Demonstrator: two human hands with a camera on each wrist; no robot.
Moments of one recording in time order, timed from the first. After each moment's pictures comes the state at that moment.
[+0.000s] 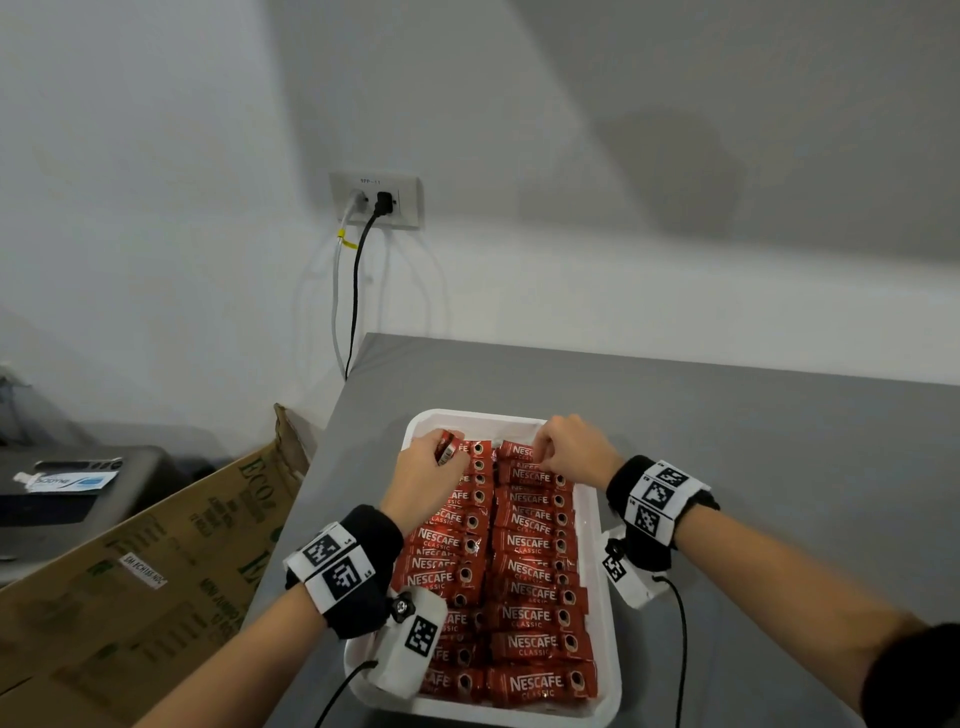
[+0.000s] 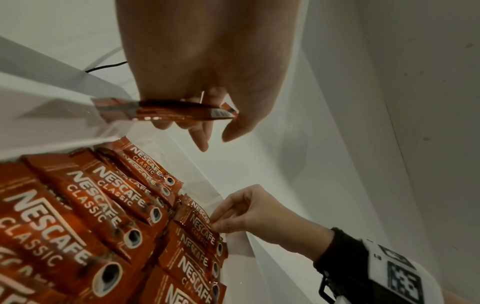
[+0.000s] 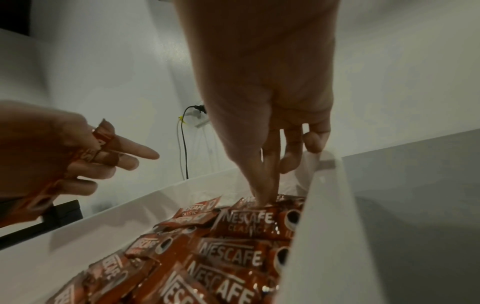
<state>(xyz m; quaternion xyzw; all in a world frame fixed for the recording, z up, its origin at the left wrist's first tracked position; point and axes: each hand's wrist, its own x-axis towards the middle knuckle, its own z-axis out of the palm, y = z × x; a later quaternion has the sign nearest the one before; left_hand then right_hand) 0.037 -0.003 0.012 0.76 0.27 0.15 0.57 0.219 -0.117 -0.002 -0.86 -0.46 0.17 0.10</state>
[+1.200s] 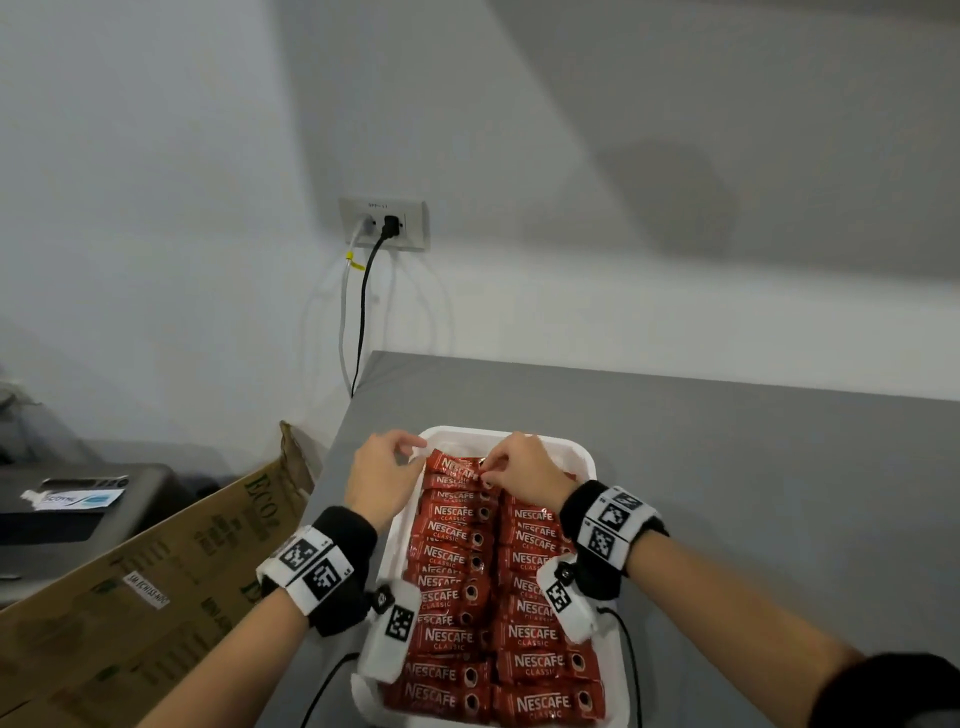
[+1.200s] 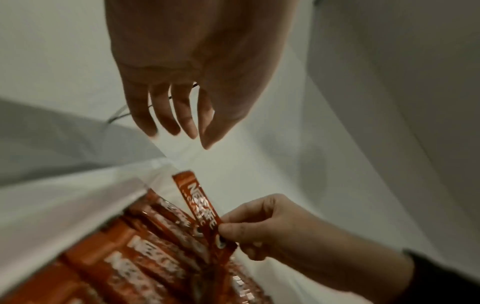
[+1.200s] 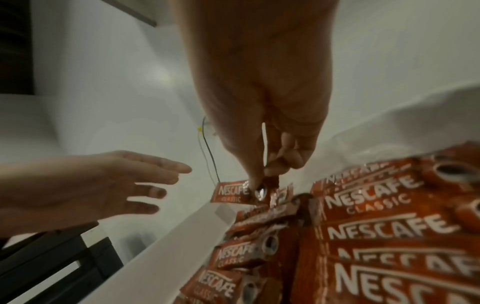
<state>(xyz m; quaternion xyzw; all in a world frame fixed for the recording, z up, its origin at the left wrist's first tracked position) 0.027 0.038 0.012 0.80 0.40 0.18 0.41 0.173 -0.076 -0.002 -0.84 -0.42 0.23 0.27</state>
